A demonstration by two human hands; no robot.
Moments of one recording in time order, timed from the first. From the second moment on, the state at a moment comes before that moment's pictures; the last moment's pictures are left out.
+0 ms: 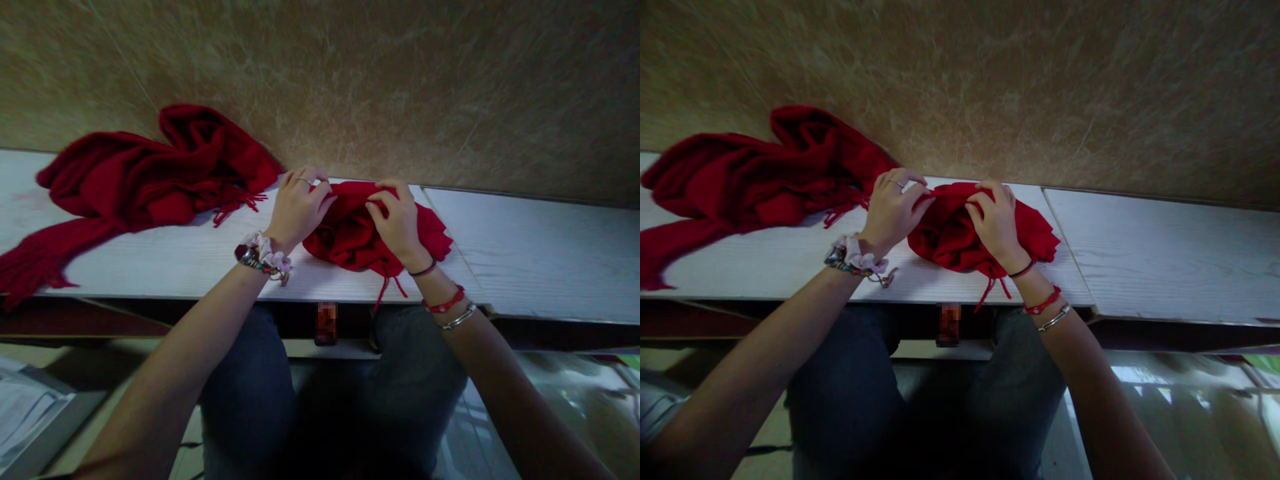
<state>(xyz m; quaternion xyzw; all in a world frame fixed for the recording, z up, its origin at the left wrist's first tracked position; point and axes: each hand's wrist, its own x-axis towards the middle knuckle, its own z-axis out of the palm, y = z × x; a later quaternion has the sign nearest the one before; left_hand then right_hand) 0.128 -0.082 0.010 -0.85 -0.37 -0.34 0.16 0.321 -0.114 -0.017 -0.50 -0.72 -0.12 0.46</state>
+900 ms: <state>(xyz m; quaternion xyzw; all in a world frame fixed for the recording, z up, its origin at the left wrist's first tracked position) 0.108 -0.063 0.010 -0.76 -0.54 -0.34 0.14 0.361 -0.091 -0.021 -0.52 -0.62 -0.19 0.55</state>
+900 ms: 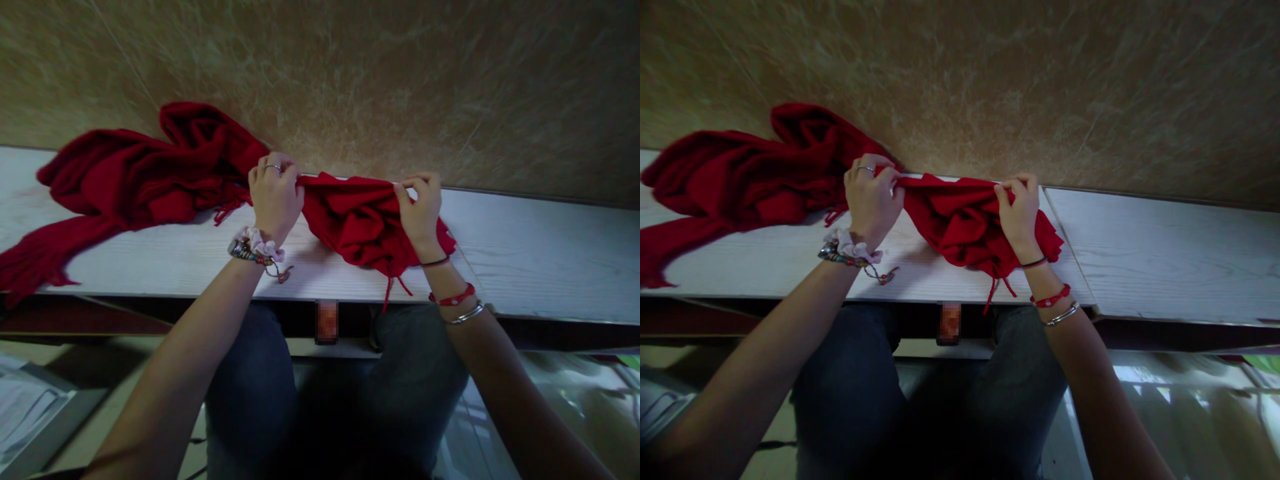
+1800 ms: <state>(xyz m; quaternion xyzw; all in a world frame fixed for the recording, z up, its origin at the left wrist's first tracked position) 0.107 -0.064 0.007 -0.80 -0.43 -0.37 0.20 0.343 -0.106 -0.012 -0.50 -0.67 -0.11 0.53</state>
